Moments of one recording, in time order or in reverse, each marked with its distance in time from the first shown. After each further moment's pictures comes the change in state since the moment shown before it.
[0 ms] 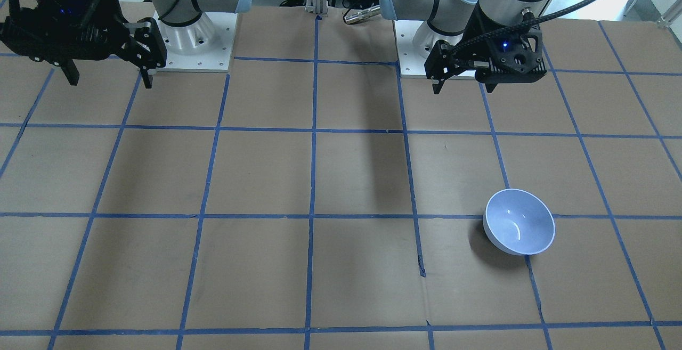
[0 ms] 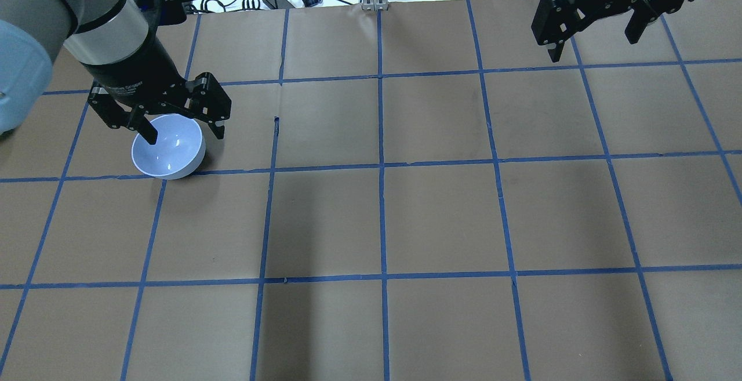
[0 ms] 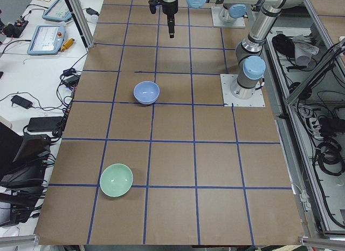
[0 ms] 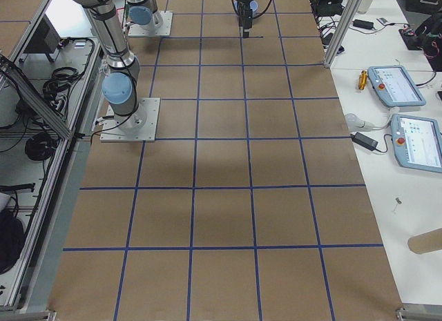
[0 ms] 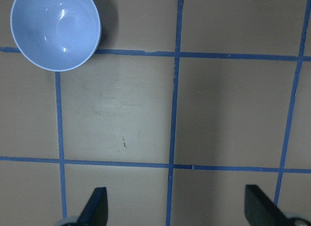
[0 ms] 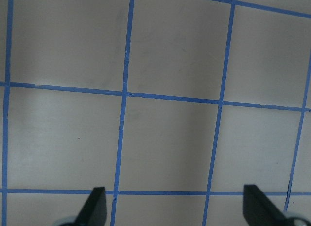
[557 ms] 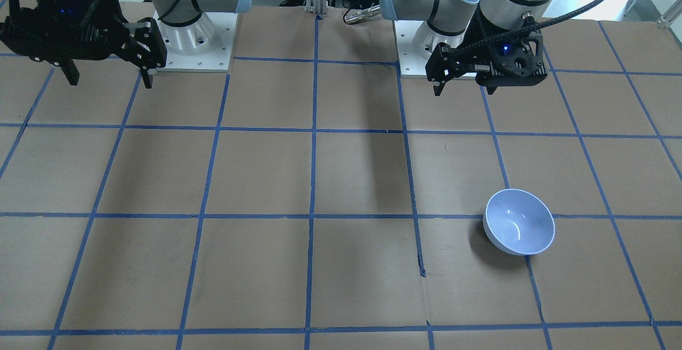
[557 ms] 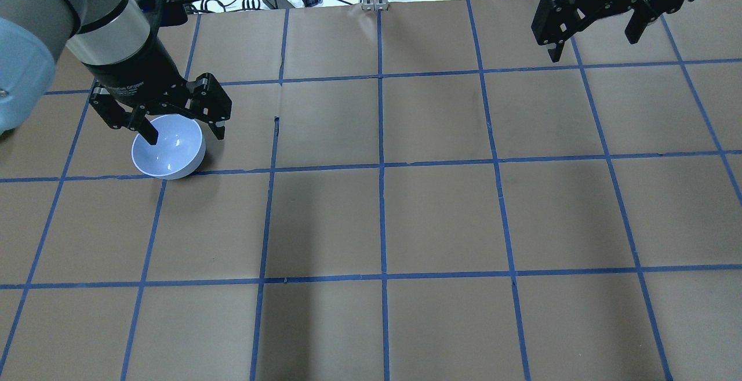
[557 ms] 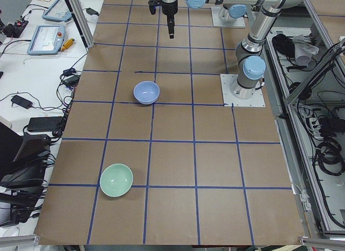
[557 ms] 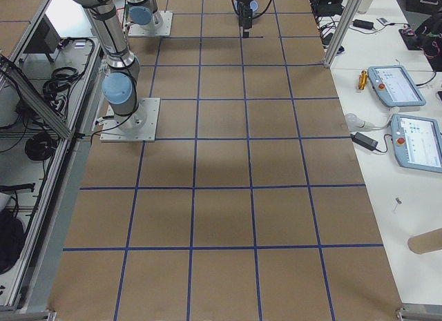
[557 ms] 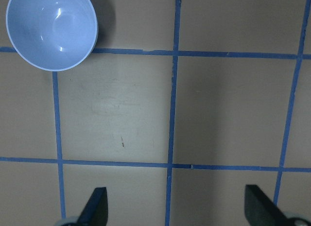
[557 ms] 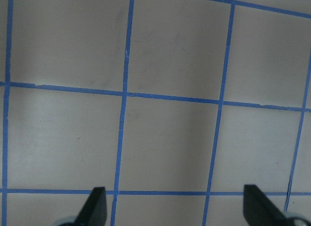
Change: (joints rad) left arm 0.011 -0.007 0.000 0.000 0.001 0.026; right arm 0.000 0.000 0.000 0.000 0.000 0.000
